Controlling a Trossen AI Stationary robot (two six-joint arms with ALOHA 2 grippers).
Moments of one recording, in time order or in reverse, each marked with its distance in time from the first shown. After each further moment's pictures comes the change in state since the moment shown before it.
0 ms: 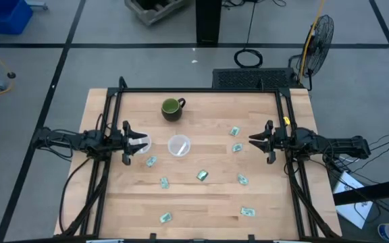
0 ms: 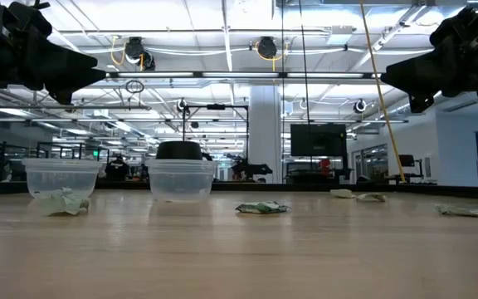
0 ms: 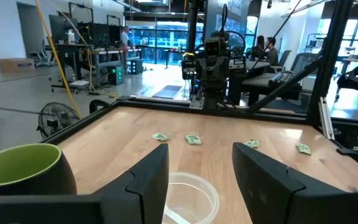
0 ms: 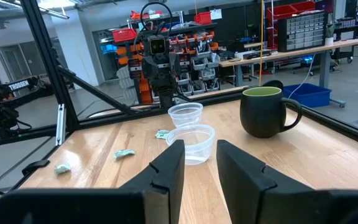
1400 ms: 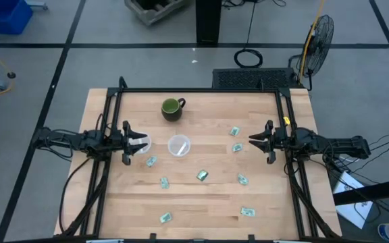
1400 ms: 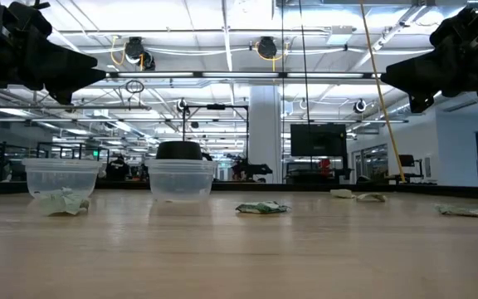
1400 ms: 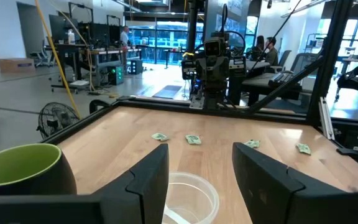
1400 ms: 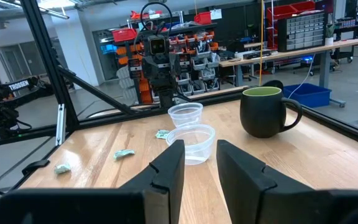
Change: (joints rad) left arm 0.000 0.000 0.000 0.000 0.000 0.000; right arm 0.000 0.000 0.000 0.000 0.000 0.000
